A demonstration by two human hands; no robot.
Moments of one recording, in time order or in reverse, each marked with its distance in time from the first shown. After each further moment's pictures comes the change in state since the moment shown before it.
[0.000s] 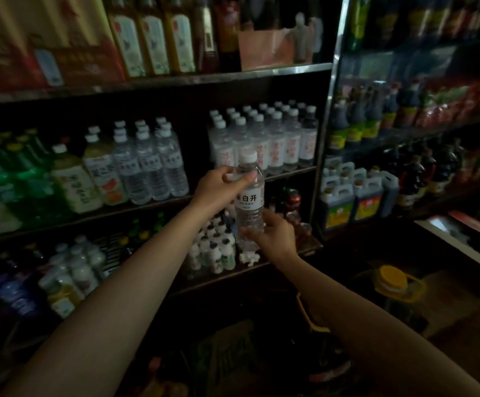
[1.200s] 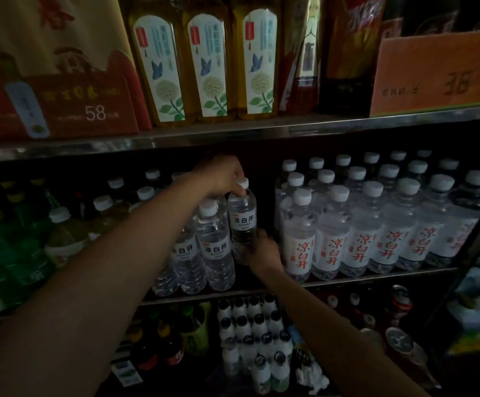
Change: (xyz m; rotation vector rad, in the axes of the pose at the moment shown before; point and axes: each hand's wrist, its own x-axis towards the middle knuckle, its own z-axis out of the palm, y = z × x) left_hand 0.349 -0.083 -0.140 0.823 -0.101 0.007; right_hand 0.336 -0.013 0.222 -0.143 -0.352 0.038
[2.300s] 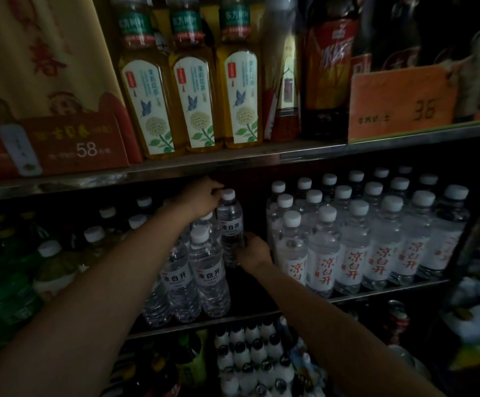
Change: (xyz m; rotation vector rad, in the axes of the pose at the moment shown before) left_hand 0.002 -0.017 -0.001 -0.152 0.144 -0.049; right_hand 0.016 -0.043 -0.032 0.065 -0.011 -0.044
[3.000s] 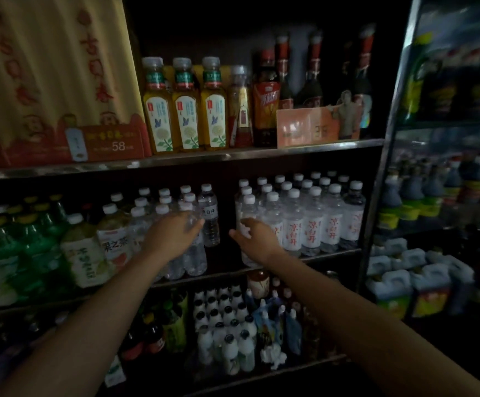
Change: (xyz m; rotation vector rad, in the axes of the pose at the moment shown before) left_hand -0.216 0.049 0.000 0.067 0.135 -0.069; right_hand -0.202 -0.024 -0.102 -0.163 0.091 -0.189
